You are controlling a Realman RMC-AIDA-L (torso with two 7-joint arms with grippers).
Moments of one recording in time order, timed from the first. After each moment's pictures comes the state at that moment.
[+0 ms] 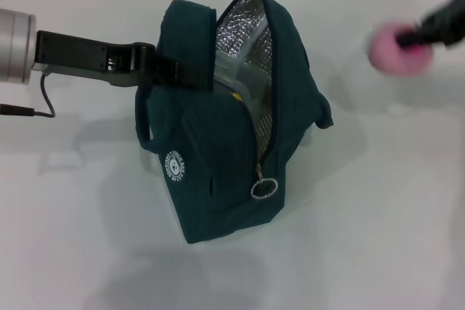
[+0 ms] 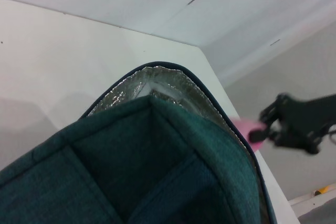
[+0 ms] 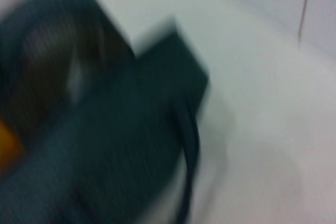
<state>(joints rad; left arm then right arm) -0.61 -2.04 0.80 1.04 2.05 1.77 -2.53 0.86 1.96 -0.79 -1.15 -2.43 -1.74 2.13</state>
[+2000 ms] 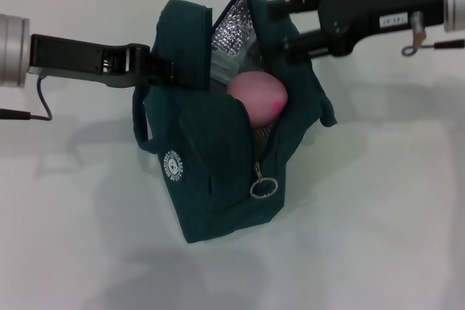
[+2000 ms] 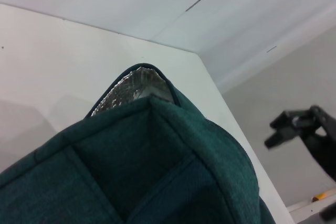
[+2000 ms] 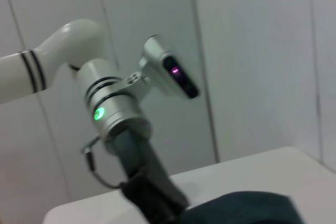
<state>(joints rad) -0.59 -2.04 0.79 1.04 2.03 1.77 -2.51 0.80 2.01 -1.01 -0.87 -1.78 -1.56 1.72</state>
